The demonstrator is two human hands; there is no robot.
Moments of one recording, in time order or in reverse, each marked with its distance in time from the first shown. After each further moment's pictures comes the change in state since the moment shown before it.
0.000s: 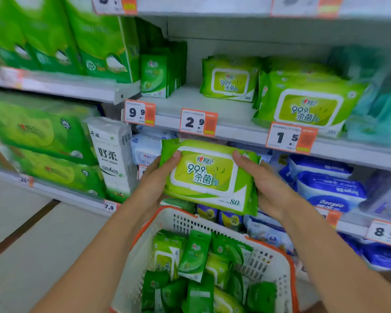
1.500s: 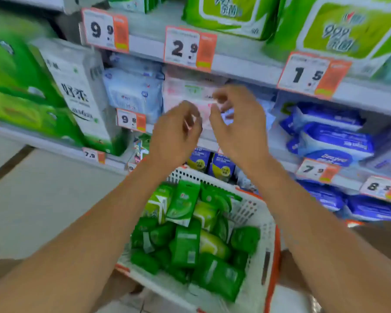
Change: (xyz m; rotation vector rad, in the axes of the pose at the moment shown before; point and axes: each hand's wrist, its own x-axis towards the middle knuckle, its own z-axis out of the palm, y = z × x) left_hand 0.052 -0.068 0.034 0.858 0.111 0.738; right_hand 0.061 0.053 -0.008 -1.132 0.304 -0.859
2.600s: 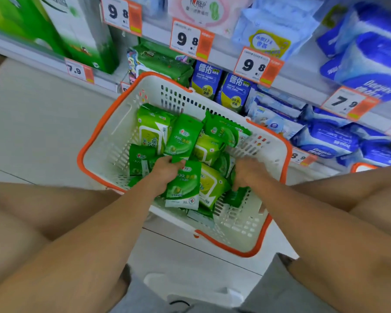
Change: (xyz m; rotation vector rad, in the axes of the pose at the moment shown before) left_hand -0.245 -0.098 0.081 -0.513 -0.420 -1.472; right_hand -0.239 0.124 0.056 -0.748 -1.423 0.669
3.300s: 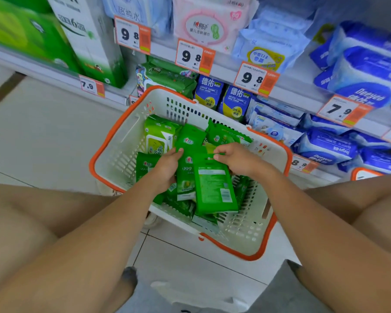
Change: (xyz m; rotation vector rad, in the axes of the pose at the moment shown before) left_hand -0.027 0.033 -0.011 -0.278 -0.063 0.043; right_hand -0.039 -0.024 -0.055 0.774 0.077 -0.474
